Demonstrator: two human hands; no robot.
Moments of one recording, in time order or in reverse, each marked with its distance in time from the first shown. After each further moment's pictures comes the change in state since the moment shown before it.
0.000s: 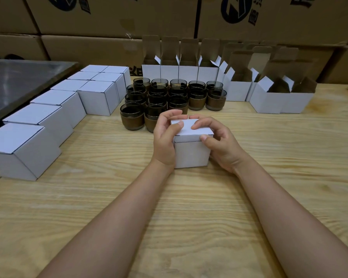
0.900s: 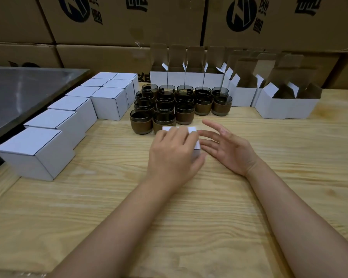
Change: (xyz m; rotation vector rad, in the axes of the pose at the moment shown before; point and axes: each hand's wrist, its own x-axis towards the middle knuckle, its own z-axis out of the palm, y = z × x) left_hand -0.036 0.038 -0.011 1.621 -0.121 0.807; right_hand 0.004 0.010 -0.026 0.349 0.018 0.305
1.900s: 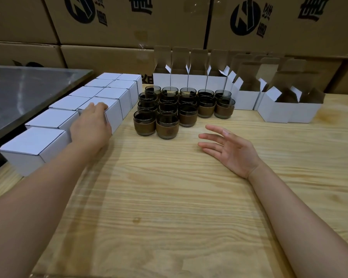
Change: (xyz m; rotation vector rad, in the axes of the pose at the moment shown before) left_hand -0.001 -0.183 -0.002 0.128 -0.346 -0.681; right_hand 0.002 -0.001 0.000 0.037 0.061 0.028
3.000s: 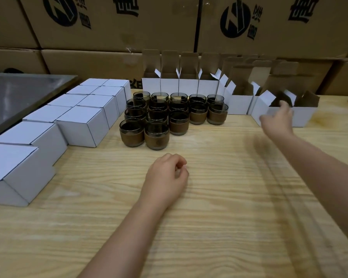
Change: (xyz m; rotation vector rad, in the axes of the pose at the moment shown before) left_hand -0.101 0.137 0.049 -0.577 -0.294 0.263; right_hand 0.050 -0.081 -0.107 -1.093 1.079 -0.083
